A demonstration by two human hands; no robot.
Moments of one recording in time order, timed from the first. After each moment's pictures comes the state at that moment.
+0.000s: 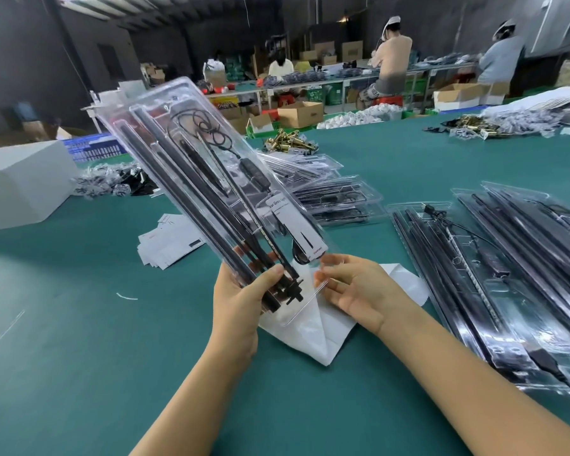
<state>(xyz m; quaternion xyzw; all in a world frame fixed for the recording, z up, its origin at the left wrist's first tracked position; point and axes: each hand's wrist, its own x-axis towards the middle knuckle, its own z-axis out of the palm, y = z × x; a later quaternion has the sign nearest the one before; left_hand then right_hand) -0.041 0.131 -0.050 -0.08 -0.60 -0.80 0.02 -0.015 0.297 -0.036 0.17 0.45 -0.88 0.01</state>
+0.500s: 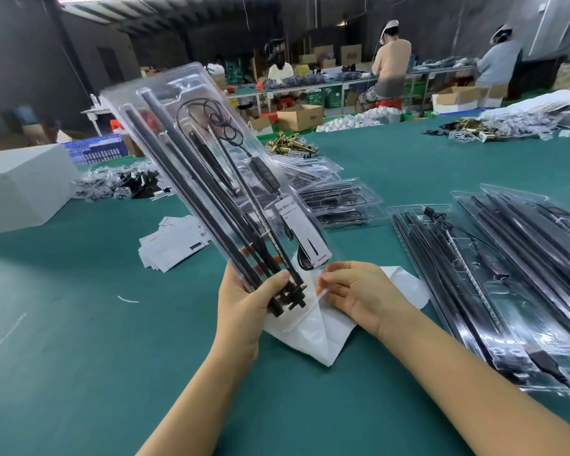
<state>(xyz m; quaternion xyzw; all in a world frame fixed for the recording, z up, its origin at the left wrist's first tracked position) -0.042 0.131 -0.051 -0.11 -0.63 -0.77 0.02 -0.019 0.297 -0.039 0.19 0.50 -0.85 -0.01</state>
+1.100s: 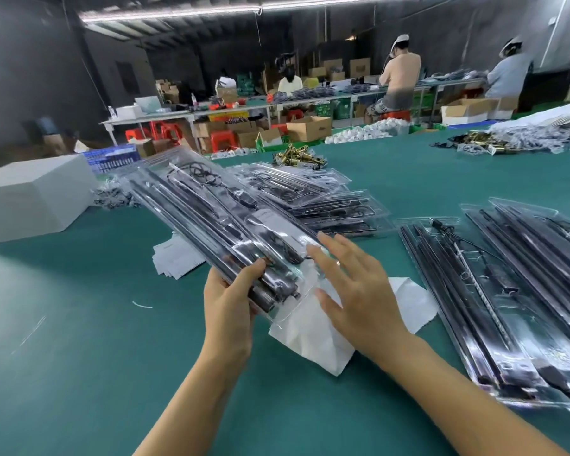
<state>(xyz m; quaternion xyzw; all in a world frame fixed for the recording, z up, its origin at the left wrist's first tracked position) -0.039 0.116 -0.027 -0.06 -0.55 -0.83 0.06 -0.005 0.288 -0.045 -0.13 0.90 -0.12 -0.41</state>
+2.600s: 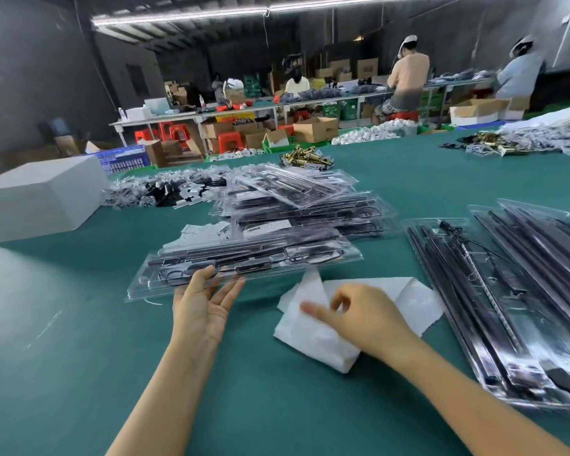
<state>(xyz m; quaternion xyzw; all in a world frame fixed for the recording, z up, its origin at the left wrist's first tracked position) -0.082 0.067 -0.040 0.15 -0.37 -0.92 0.02 0.007 0.281 -0.045 0.06 0.93 -0.34 -0.10</state>
